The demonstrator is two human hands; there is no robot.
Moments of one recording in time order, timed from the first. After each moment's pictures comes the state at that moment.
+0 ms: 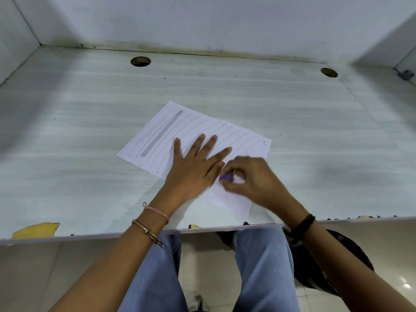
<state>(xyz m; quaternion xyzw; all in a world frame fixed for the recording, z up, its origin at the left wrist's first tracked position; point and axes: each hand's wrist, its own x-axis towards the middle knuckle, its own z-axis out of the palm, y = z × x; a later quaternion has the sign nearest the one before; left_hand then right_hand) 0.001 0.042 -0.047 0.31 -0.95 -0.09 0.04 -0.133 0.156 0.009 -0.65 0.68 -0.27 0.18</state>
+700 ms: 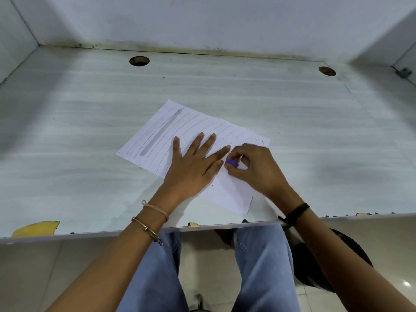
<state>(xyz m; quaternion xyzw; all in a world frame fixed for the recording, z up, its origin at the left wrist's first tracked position) 0.001 0.042 -0.044 0.31 -0.95 -0.09 0.04 -0.146 0.145 0.009 -0.62 0.71 -0.31 0.15</state>
